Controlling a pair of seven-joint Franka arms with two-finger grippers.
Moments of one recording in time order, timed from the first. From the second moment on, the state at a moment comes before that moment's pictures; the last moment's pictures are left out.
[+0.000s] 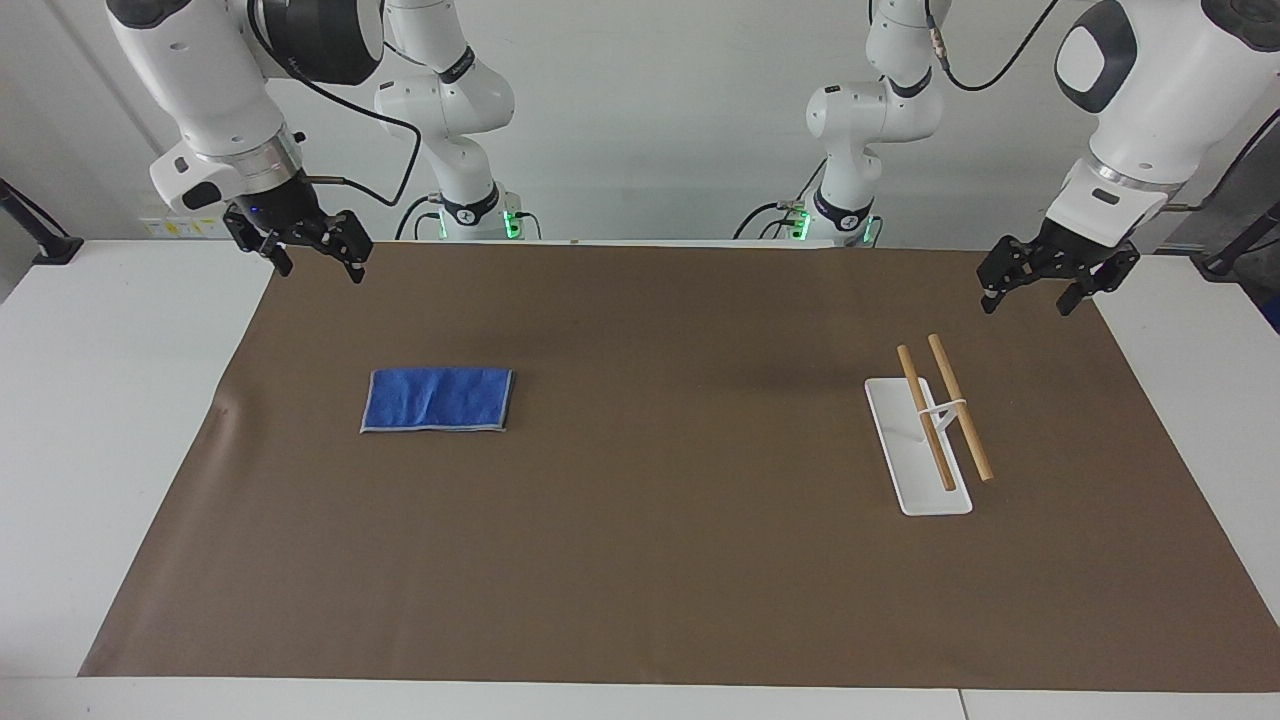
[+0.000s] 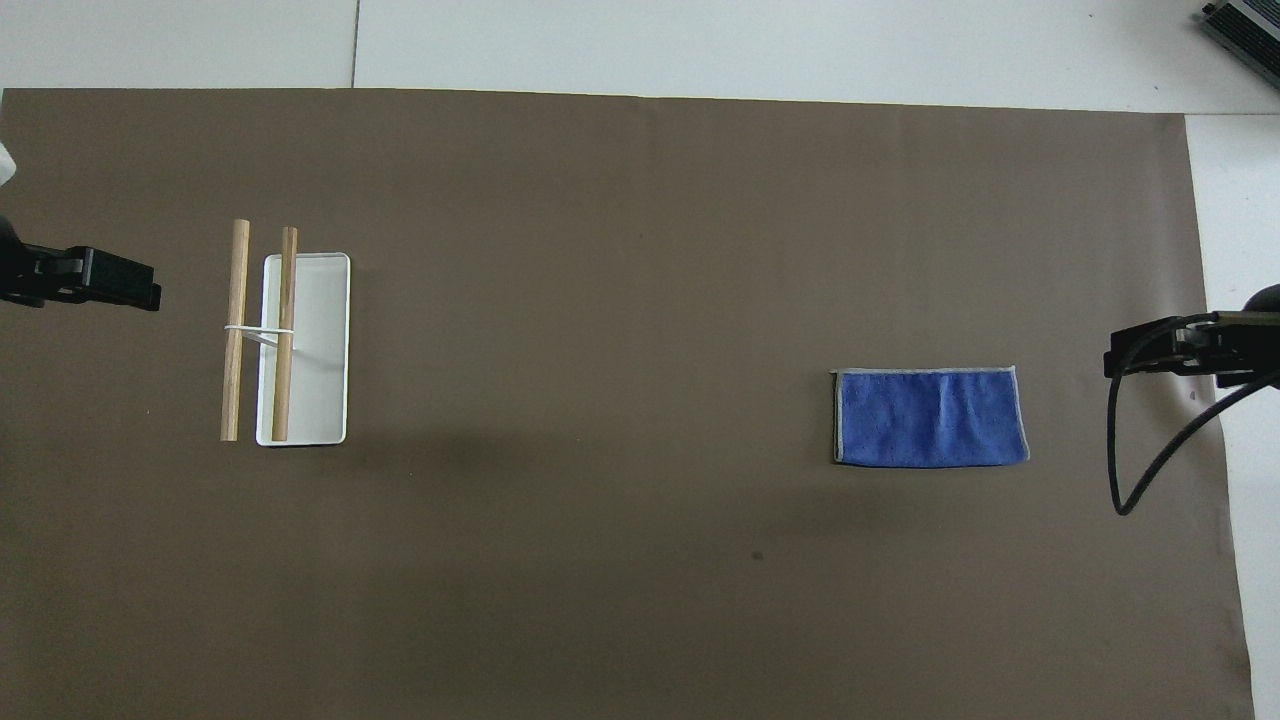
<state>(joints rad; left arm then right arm) -0.03 0.03 -0.01 -1.58 -0.01 1.65 0.05 0.16 -0.07 -0.22 -1.72 -0.04 1.61 0.06</state>
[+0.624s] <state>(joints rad) -0.03 0.03 -0.01 -1.58 -0.01 1.65 0.05 0.16 -0.09 -0.22 -1.76 -0.04 1.63 0.05</state>
